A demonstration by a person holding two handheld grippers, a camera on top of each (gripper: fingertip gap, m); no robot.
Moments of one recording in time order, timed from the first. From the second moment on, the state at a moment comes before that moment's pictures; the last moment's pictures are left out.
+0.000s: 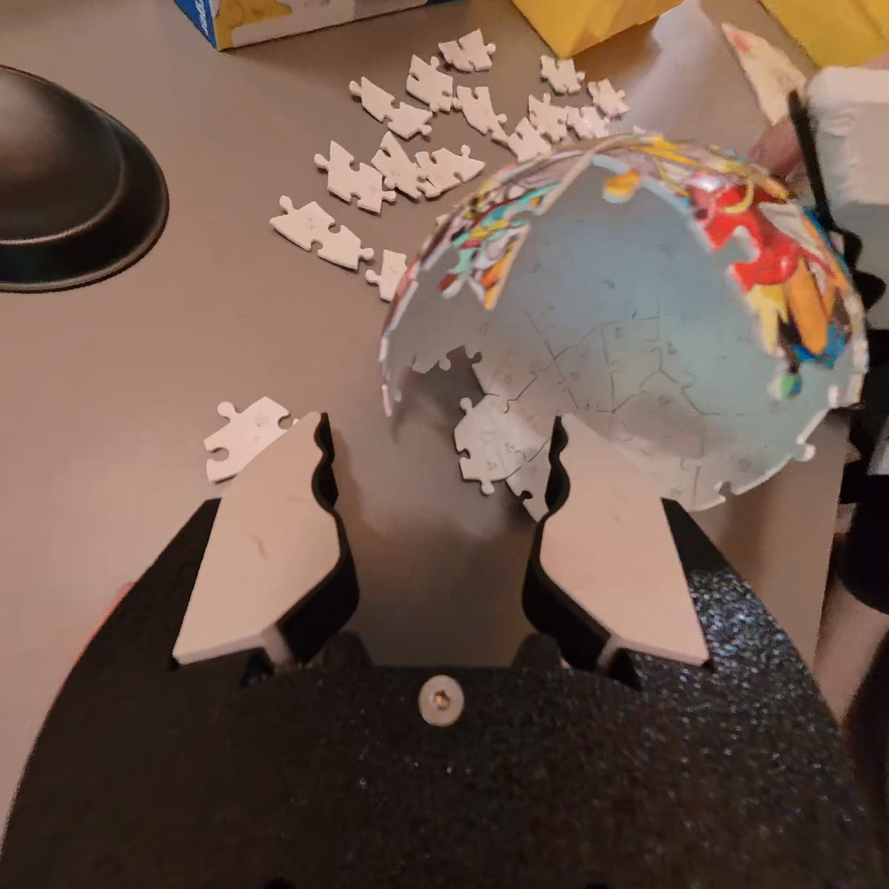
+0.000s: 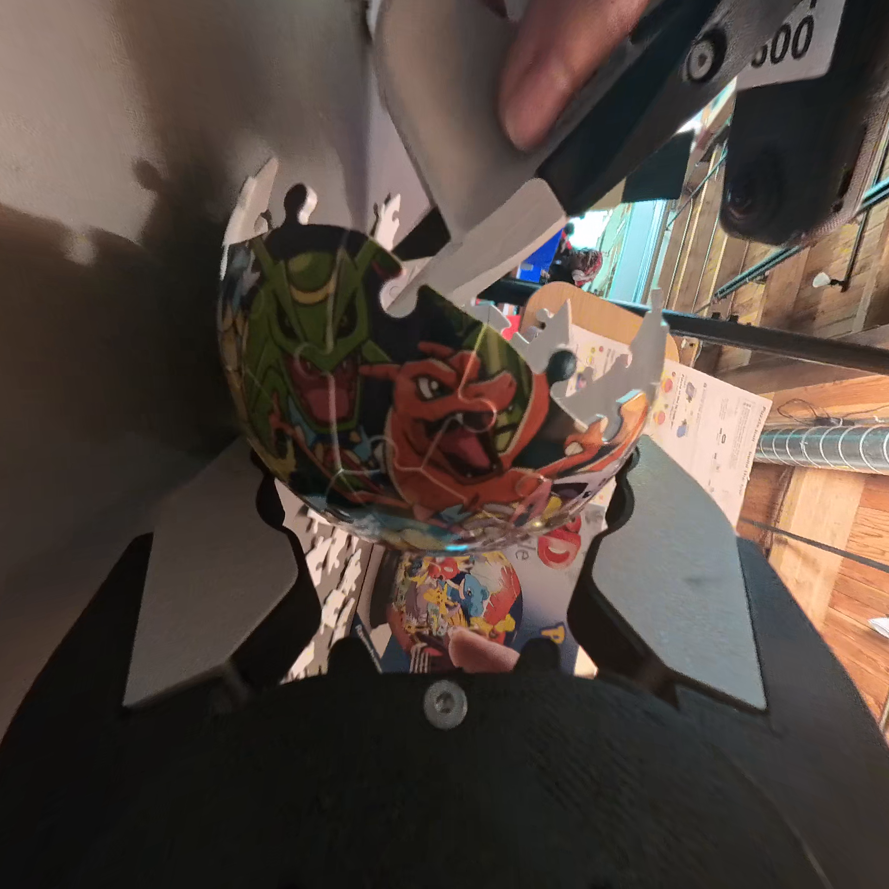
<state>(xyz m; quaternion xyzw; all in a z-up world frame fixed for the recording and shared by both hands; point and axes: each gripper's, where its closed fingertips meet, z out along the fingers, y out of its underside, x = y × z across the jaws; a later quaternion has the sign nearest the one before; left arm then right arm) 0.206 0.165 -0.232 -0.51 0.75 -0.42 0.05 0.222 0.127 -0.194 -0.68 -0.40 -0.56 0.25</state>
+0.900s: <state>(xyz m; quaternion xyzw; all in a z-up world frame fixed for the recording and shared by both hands) 0.221 0.128 -0.226 -0.56 0.70 -0.43 -0.07 0.235 0.072 -0.199 -0.77 -0.36 -0.49 0.22</state>
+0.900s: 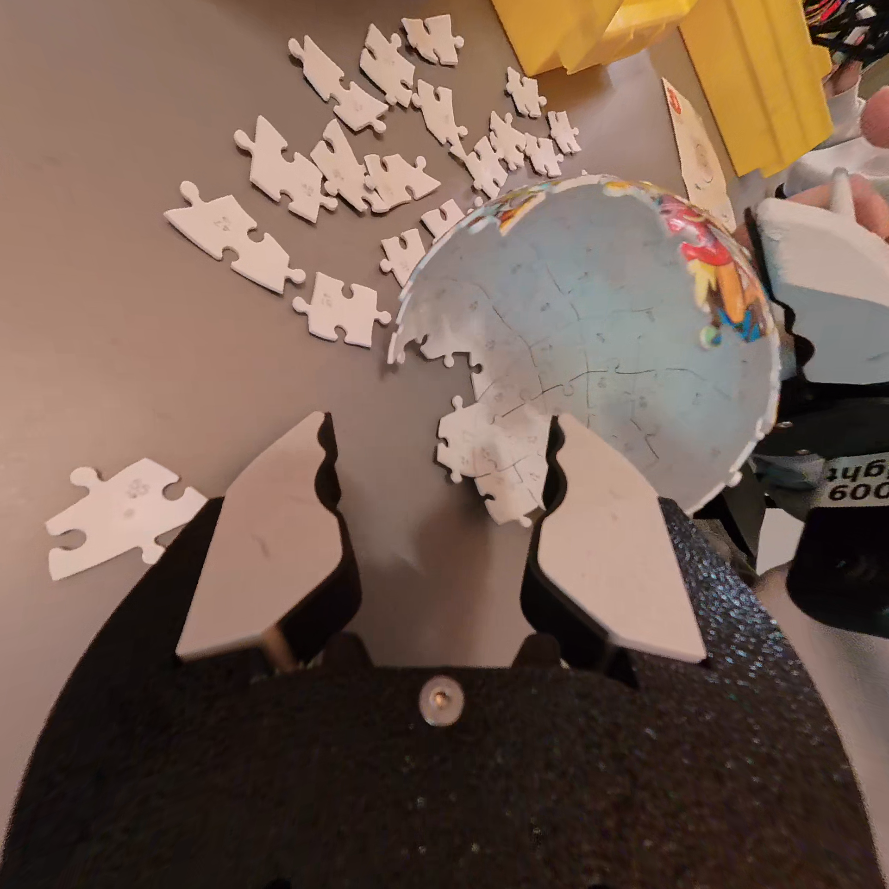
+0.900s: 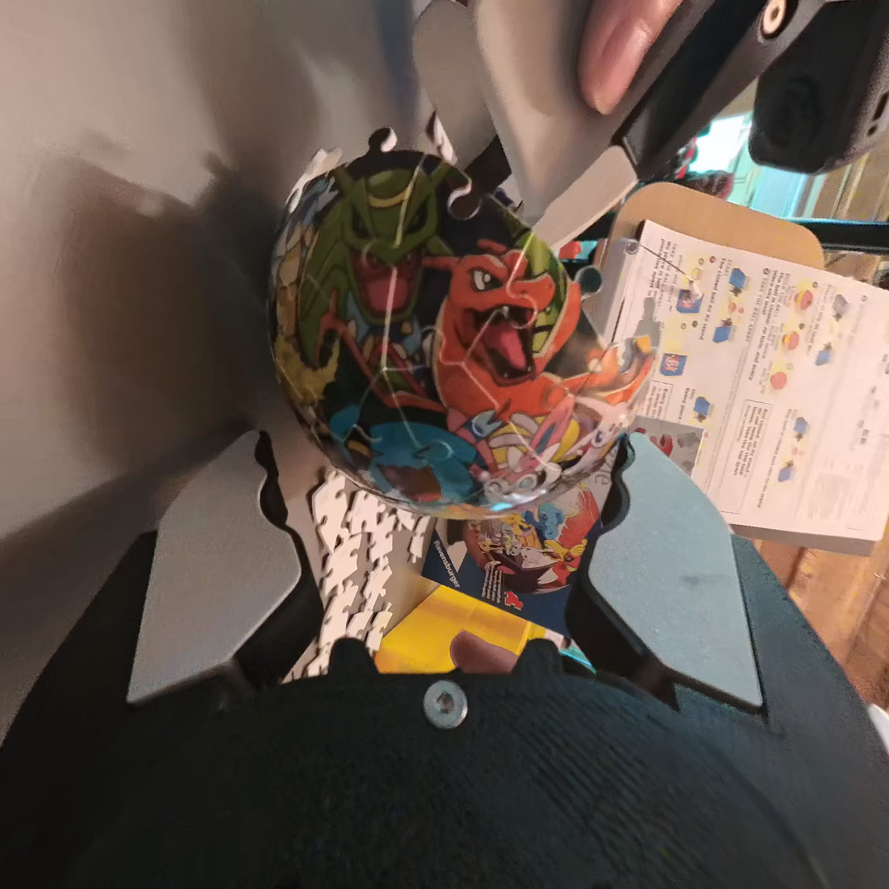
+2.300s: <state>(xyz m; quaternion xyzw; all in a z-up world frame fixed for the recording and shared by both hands) 0.206 0.103 -0.236 -0.54 0.75 -0.32 -0.20 0.176 0.036 -0.212 -0.82 -0.14 -0.34 0.44</state>
